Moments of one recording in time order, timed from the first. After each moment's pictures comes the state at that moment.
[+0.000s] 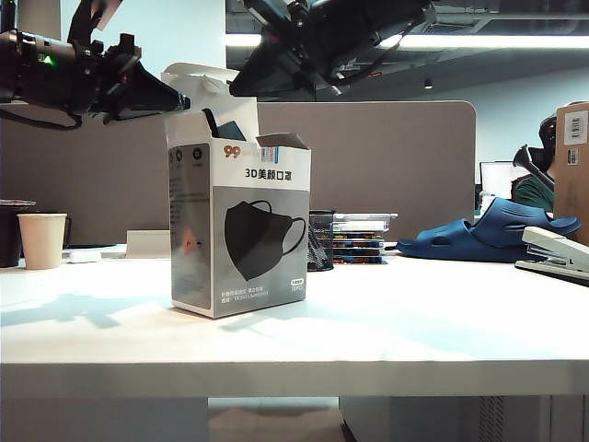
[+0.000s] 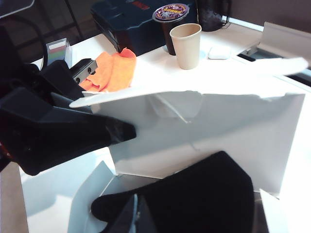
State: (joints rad) left arm -0.15 1.50 0.77 0.74 0.72 -0.02; right arm 0.59 1.71 1.30 0.13 -0.46 0.04
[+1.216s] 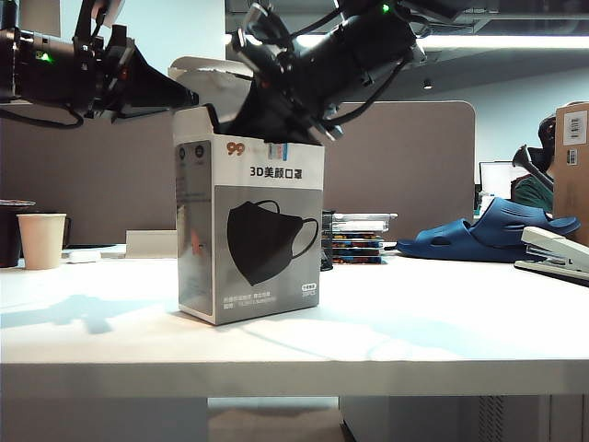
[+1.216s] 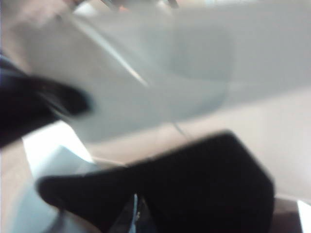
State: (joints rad) left arm -0.15 1.50 0.77 0.73 0.82 -0.01; right arm 0.60 1.79 1.30 0.07 -0.48 0.11
